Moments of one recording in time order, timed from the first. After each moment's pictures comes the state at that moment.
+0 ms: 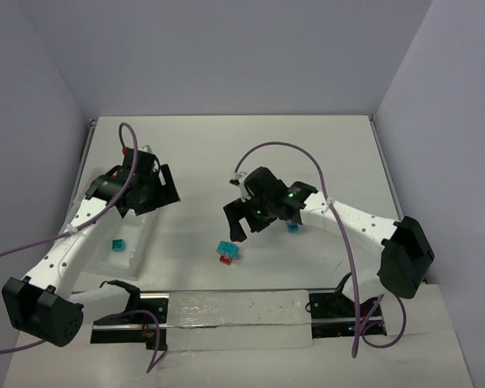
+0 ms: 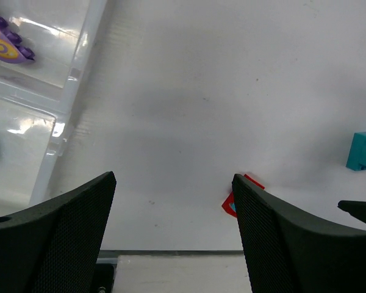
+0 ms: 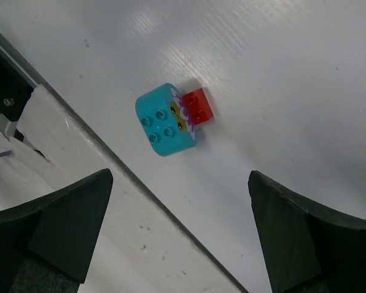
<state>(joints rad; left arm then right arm) -0.38 1.16 1.10 -0.90 -0.11 -0.63 0.84 1.44 1.10 -0.60 -0.23 0.30</state>
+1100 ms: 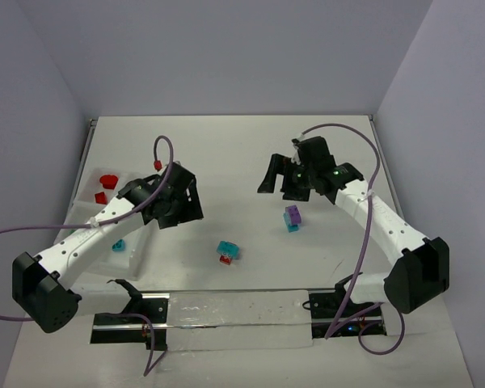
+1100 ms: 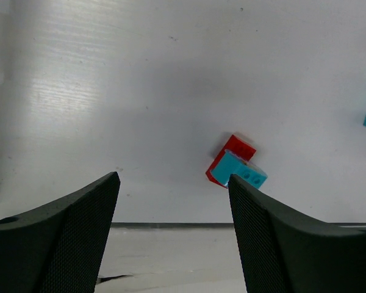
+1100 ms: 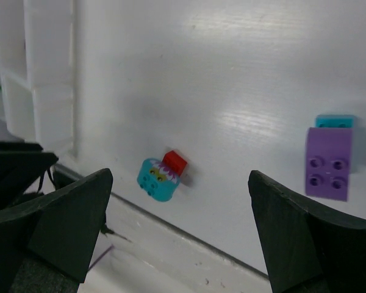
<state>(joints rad) -0.70 1.25 1.10 -0.96 -0.21 -0.85 0.42 1.31 1.12 -0.62 -0.27 0.62</state>
